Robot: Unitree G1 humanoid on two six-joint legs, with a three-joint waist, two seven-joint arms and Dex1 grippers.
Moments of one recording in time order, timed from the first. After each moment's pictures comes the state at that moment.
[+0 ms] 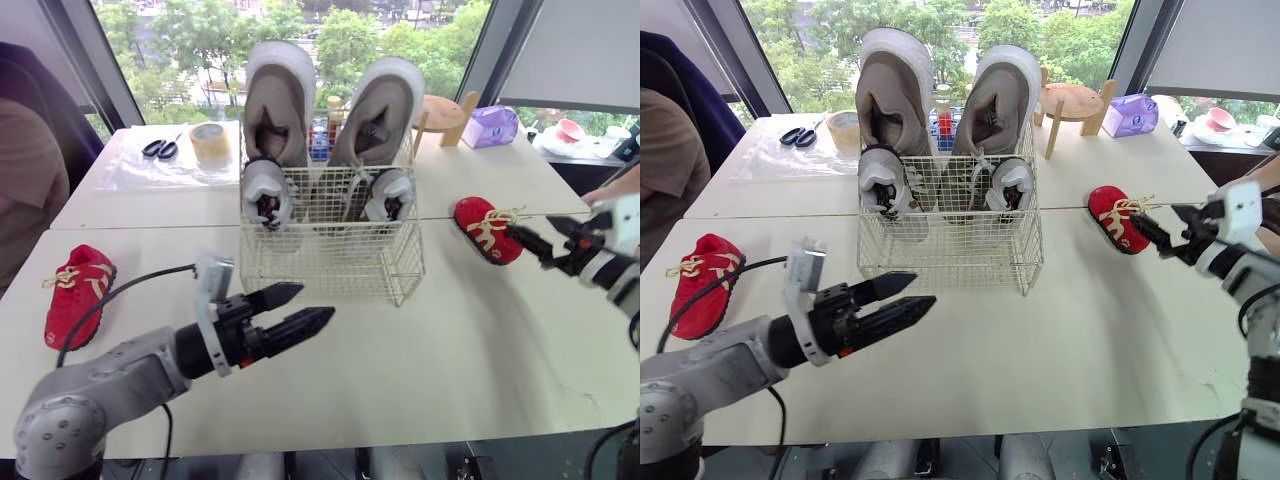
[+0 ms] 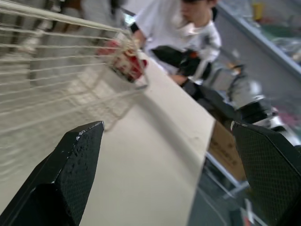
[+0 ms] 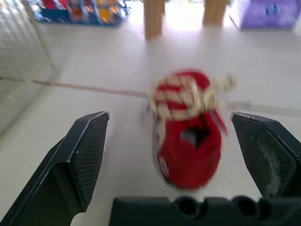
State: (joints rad) left arm -0.08 0.51 0.19 -0.80 -1.52 1.00 -0.12; right arm -0.28 -0.76 -0.44 0.22 0.46 0.46 0.64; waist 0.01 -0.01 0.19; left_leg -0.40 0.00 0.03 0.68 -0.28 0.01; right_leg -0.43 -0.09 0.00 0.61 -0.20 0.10
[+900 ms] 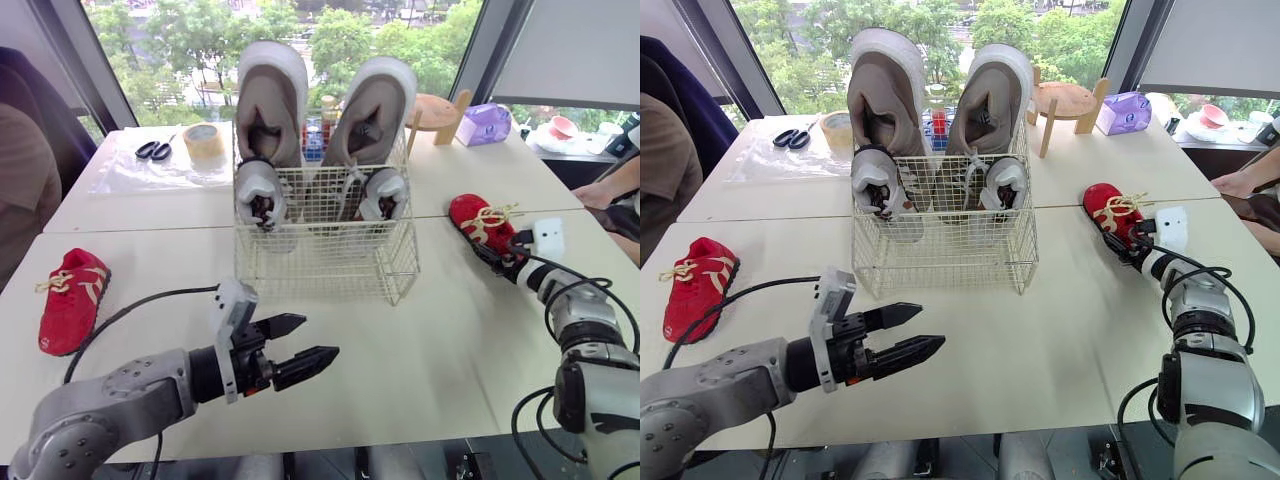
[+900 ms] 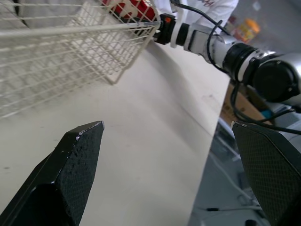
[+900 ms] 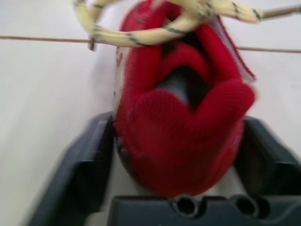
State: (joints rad) left arm 0.03 0.75 0.10 -0.83 -1.37 0.88 -0.15; right arm -0.76 -0.68 -0.26 1.17 0.19 -0.05 0.66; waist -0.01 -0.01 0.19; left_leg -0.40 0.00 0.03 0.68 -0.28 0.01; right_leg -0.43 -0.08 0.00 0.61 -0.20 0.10
